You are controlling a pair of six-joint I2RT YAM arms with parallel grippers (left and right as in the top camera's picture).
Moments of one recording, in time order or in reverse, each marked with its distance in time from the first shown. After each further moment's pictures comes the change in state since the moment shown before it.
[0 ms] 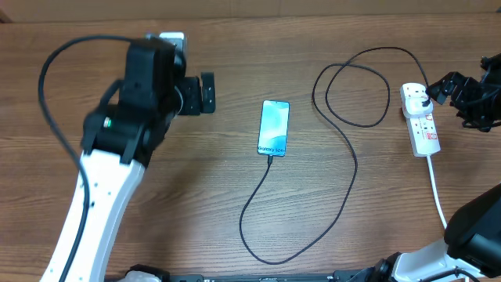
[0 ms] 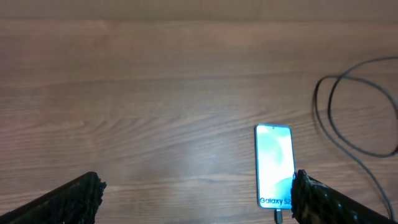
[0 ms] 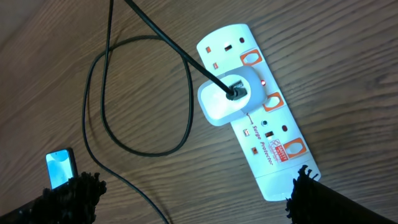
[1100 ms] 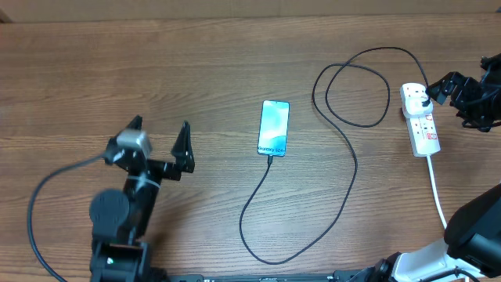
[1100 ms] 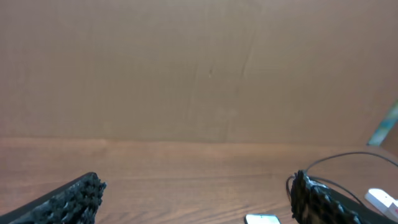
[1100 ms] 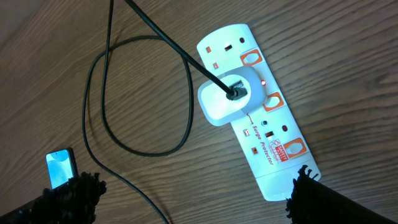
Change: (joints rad) left arm 0.153 -0.806 -1.073 1.036 0.163 0.029; right arm 0.000 0.000 0.000 0.000 0.000 0.000
